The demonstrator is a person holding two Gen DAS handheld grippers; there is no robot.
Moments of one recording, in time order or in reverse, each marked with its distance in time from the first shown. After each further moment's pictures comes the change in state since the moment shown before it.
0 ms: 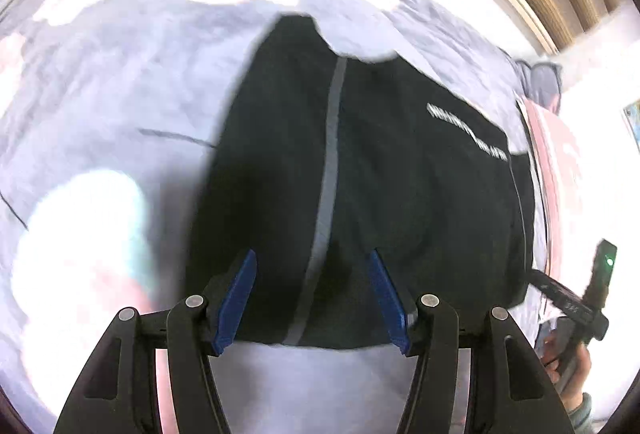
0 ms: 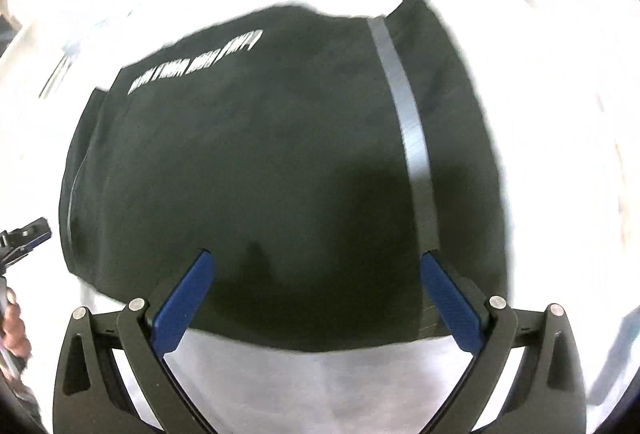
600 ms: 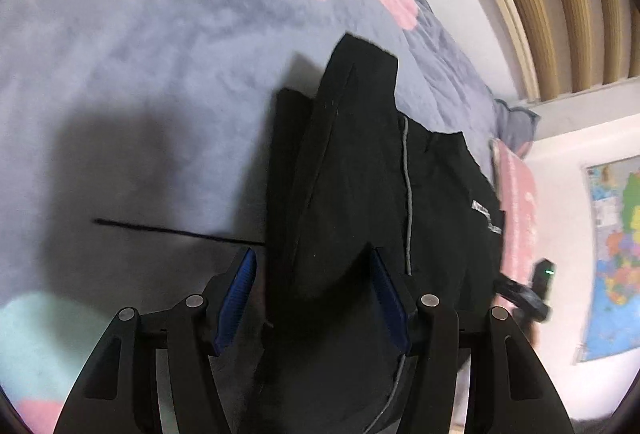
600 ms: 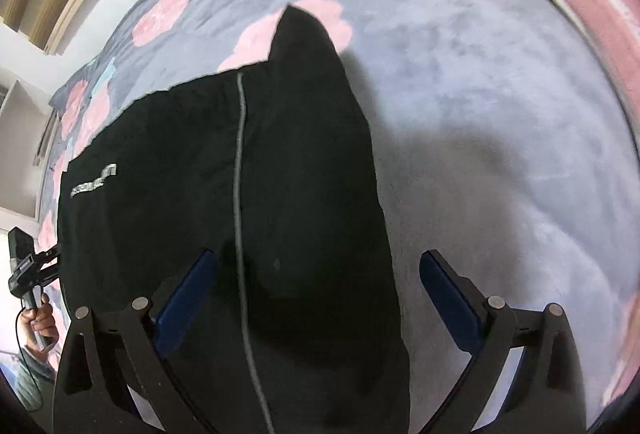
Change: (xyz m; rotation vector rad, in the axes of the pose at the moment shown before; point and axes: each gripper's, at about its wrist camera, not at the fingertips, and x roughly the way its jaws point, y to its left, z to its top) left arm 0.100 0.077 0.078 -0.140 0.108 -0.332; right arm 0.086 -0.090 0.107 0.110 0.085 0.132
